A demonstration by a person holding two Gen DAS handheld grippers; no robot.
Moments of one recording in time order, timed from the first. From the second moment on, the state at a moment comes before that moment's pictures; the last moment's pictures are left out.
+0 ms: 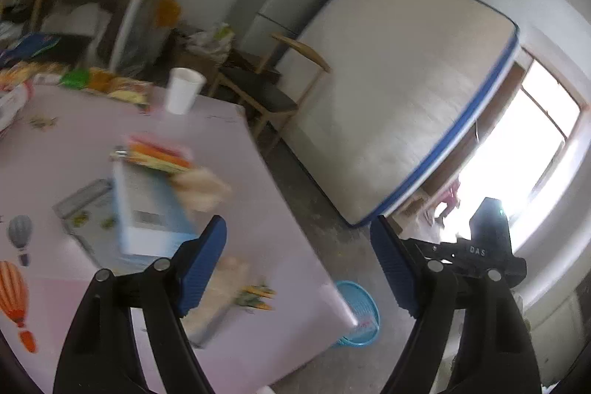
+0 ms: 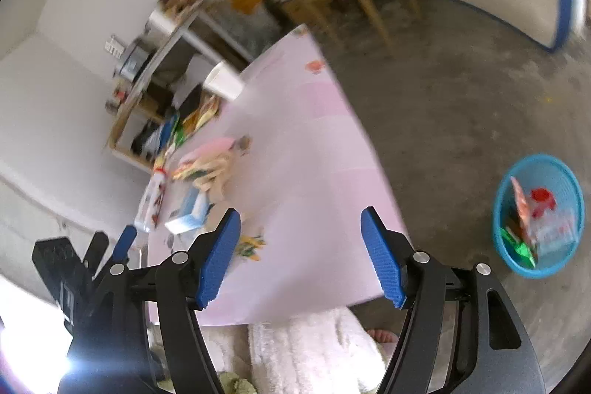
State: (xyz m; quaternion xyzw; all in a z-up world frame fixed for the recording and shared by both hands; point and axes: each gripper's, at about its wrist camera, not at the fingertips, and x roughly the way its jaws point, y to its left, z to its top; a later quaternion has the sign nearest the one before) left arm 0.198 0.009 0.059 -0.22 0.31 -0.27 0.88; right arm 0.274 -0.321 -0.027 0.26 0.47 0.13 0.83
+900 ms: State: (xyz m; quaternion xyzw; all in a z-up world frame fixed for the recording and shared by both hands) left arm 0.344 0.109 -0.023 -0.38 0.45 -0.26 0.77; right arm 0.507 -0.158 -0.094 0.34 0.63 0.19 0.67
